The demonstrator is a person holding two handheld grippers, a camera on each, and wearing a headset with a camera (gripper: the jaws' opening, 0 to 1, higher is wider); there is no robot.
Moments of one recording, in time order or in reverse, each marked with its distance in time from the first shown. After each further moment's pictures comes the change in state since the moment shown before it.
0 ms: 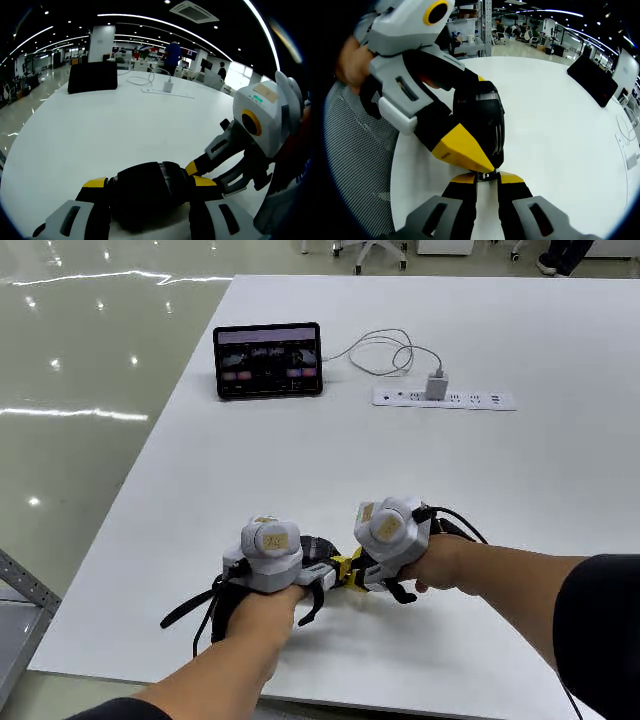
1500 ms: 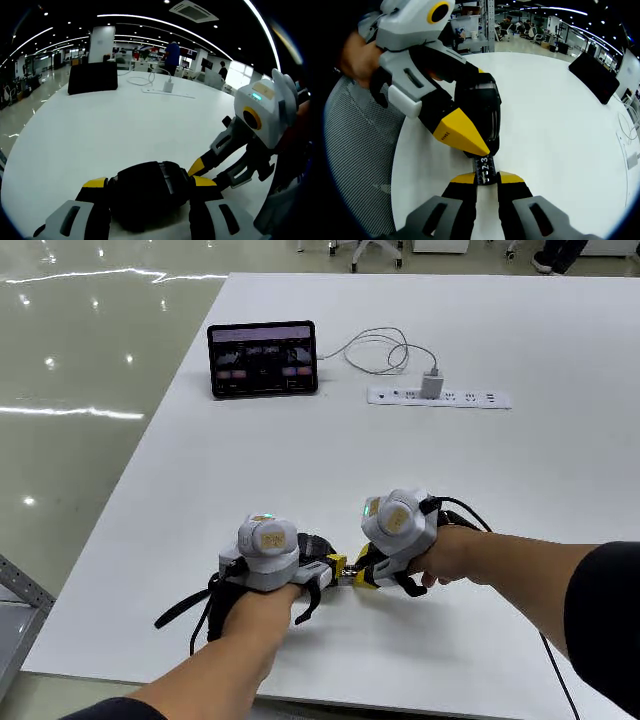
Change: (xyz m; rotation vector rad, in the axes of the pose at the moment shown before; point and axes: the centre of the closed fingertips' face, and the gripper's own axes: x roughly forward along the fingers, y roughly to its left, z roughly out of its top) left arm 0.002 0.000 0.001 0.008 -0.003 0.011; right arm -0.010 -0.005 -0.014 -0.010 0.033 0.036
